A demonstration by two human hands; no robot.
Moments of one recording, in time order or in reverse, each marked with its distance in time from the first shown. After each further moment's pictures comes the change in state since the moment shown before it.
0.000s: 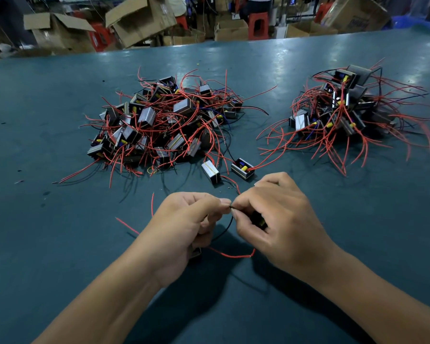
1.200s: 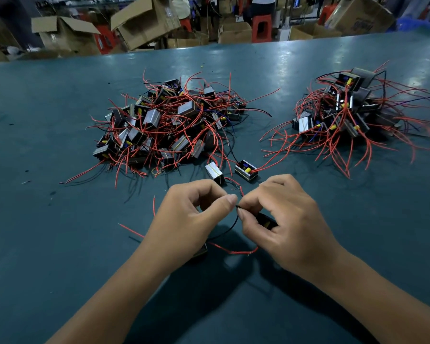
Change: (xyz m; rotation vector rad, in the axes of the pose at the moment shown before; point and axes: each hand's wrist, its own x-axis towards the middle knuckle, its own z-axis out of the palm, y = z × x) left_hand 0.002 0.004 -0.005 0.453 0.096 0.470; right_hand 0.000 -0.001 -0.006 0.097 -0.016 0.080
